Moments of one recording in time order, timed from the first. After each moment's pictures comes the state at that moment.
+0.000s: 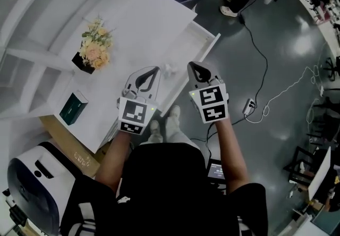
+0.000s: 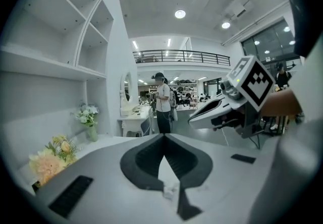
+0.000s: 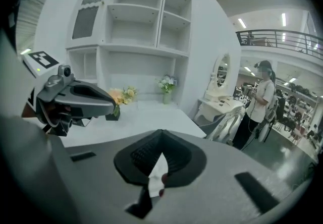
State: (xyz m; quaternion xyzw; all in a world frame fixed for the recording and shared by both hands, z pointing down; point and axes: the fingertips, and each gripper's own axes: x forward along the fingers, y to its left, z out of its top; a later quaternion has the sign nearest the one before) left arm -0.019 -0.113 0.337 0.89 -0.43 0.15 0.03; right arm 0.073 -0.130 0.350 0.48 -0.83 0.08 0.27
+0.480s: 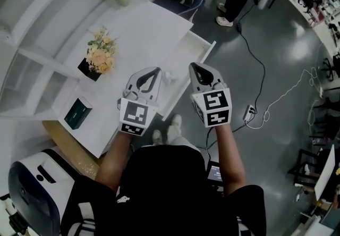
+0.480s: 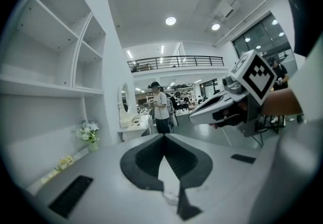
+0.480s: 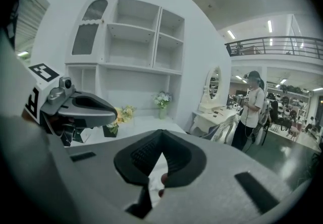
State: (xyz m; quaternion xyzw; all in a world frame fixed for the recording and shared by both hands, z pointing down) left arm -0.018 -0.097 0.289 0.90 -0.42 0.13 -0.03; right arm 0.076 -0.110 0.289 0.52 -0.83 0.04 0.21
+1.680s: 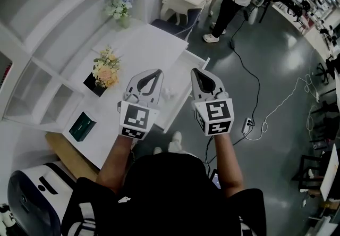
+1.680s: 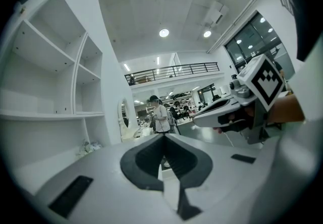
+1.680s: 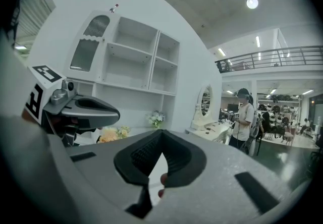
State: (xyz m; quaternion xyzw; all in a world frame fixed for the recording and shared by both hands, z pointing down) left arm -0.025 -0.088 0.205 0.90 -0.41 0.09 -0.09; right arm 0.070 -0.087 0.207 0.56 -0.82 -0.01 0.13
